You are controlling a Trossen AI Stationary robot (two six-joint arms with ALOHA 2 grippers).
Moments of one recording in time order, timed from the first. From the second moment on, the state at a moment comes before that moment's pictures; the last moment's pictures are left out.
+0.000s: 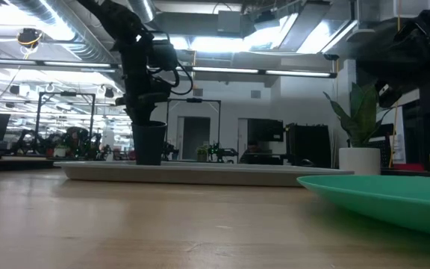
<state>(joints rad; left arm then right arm) 0.67 1.61 1.16 -0.75 -0.15 -0.07 0.13 0.02 0.01 0.05 0.16 0.36</state>
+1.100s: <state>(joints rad) 0.67 1.61 1.16 -0.77 -0.08 -0.13 0.13 0.02 0.01 0.05 0.16 0.36</state>
